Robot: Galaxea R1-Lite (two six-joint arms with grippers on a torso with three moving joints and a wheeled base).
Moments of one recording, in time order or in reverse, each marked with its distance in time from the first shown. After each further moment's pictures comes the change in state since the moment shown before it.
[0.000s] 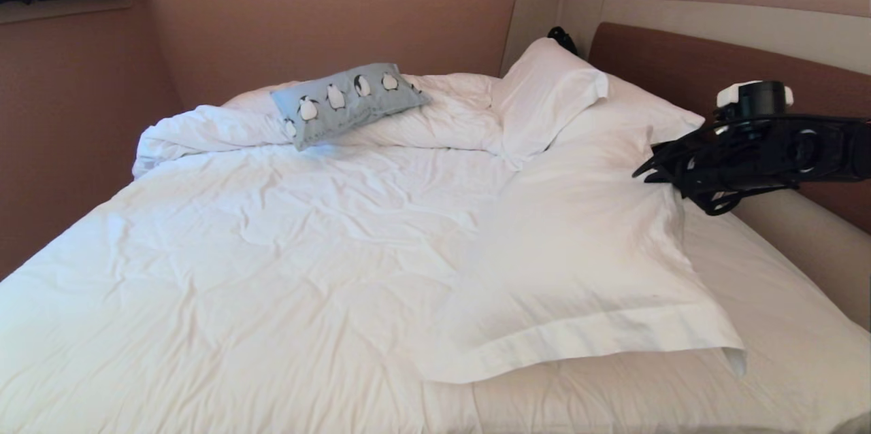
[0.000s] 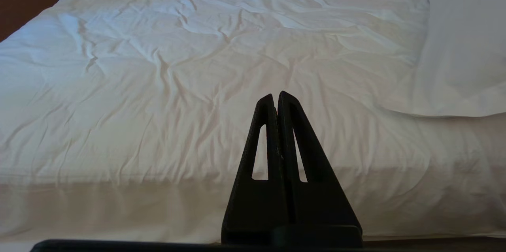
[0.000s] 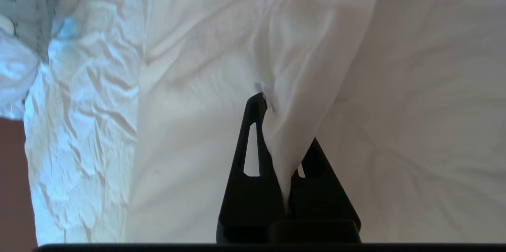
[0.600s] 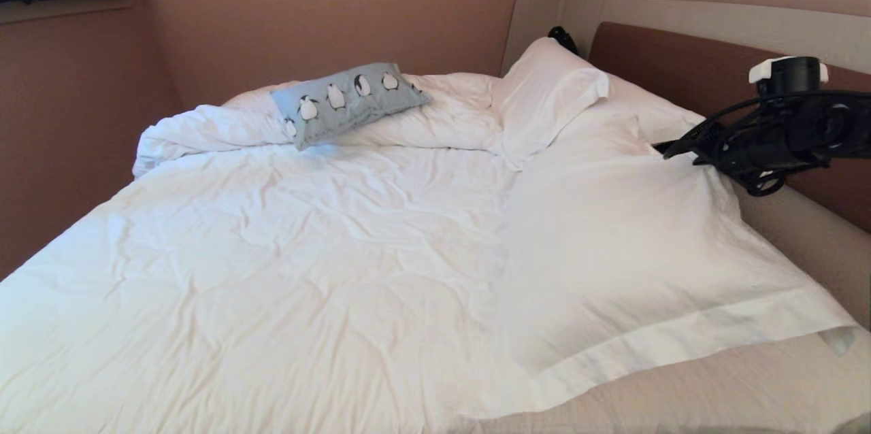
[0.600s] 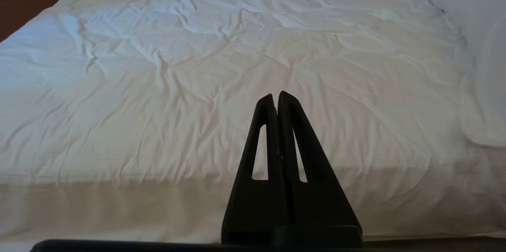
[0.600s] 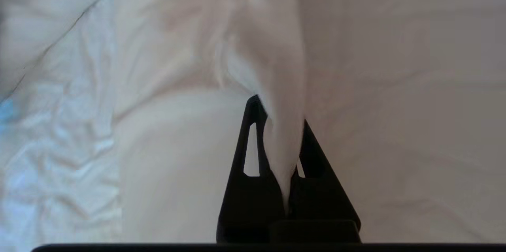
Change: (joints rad) left arm 0.000 0.000 0.000 0.000 -0.001 0.000; right arm -0.068 0.015 -0.157 0.098 -0.237 -0.052
